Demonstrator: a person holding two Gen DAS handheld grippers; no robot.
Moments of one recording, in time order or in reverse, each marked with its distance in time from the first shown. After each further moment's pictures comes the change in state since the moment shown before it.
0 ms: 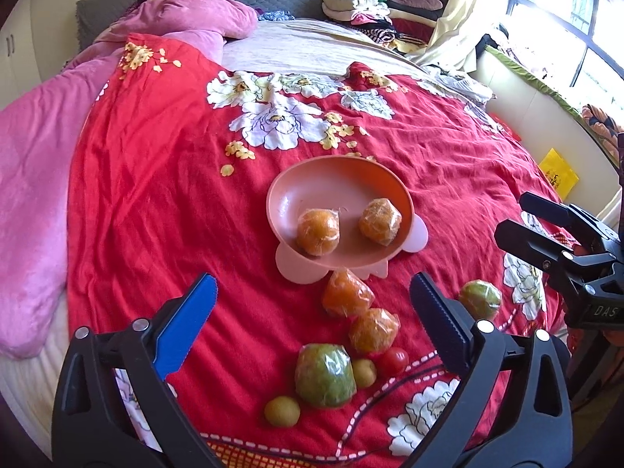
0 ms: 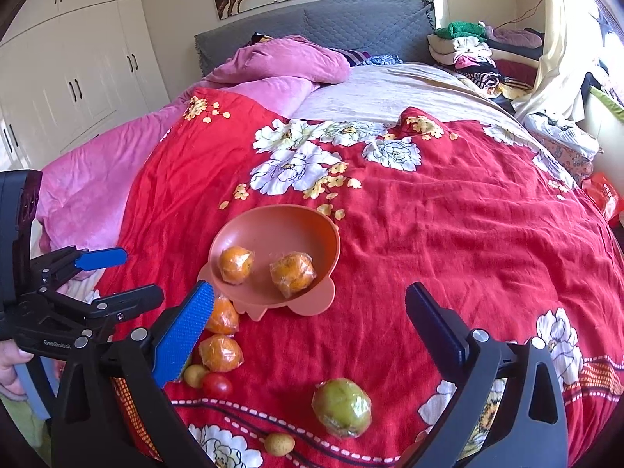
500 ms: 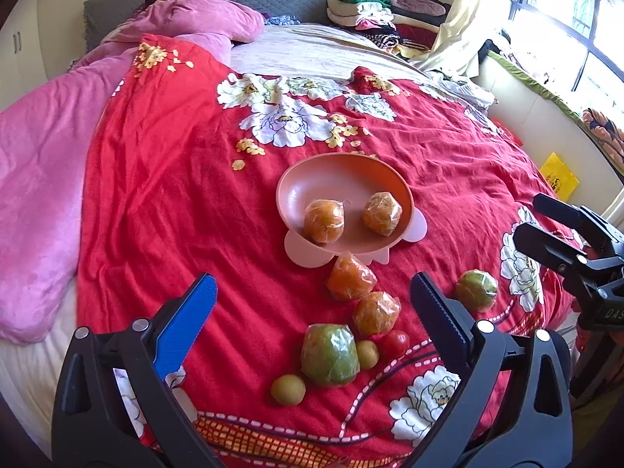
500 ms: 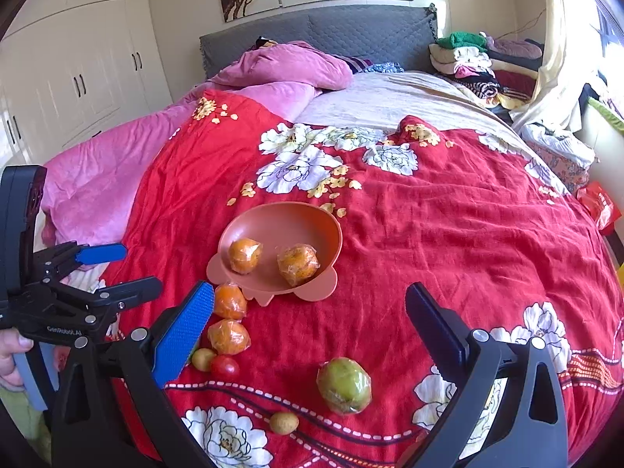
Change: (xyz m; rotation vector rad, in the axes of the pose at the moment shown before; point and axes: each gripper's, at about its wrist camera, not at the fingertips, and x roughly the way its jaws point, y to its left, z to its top) left arm -0.018 0.004 -0.015 -0.014 -0.021 0.015; right arm -0.027 0.010 -0.009 -0.034 -0.026 -0.016
